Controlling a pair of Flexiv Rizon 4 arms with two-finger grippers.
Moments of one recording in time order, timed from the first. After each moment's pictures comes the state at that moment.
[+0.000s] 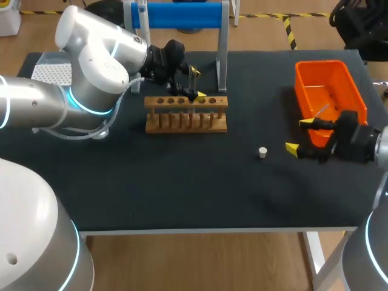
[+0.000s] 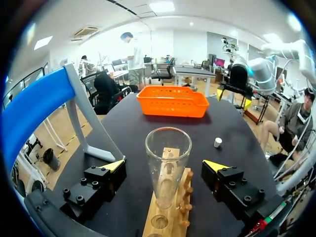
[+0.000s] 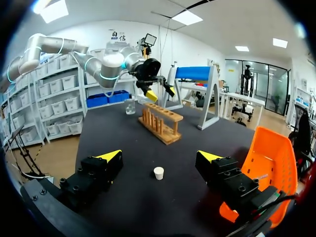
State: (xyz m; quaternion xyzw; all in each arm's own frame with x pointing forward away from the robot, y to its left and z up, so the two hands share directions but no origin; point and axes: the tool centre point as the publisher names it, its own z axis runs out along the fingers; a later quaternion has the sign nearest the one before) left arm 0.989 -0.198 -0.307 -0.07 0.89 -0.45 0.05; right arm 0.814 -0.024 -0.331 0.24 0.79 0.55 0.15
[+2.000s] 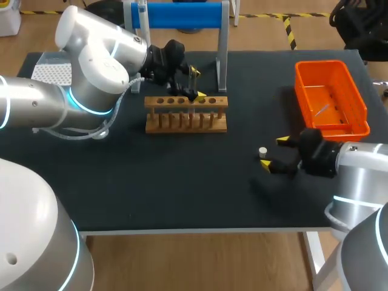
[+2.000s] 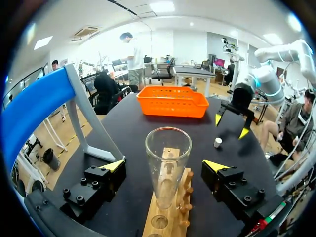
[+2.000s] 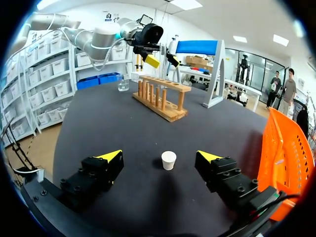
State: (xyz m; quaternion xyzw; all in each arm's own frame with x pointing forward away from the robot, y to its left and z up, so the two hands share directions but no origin) left arm 0.989 -0.198 -0.307 -0.07 0.89 -0.45 0.05; right arm 0.820 0.019 -0.404 0.27 0.82 0.48 0.17
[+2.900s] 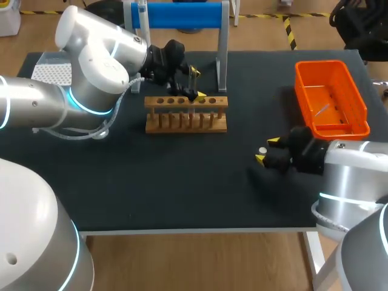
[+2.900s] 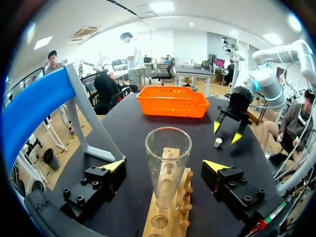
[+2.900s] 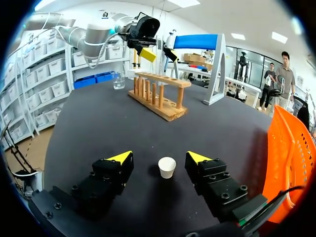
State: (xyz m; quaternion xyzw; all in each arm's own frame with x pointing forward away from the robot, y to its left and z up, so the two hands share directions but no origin) left arm 0.989 -0.198 -0.307 -0.07 0.89 -0.45 0.05; right arm 0.837 0.034 -0.416 0.28 0.82 0.47 0.17
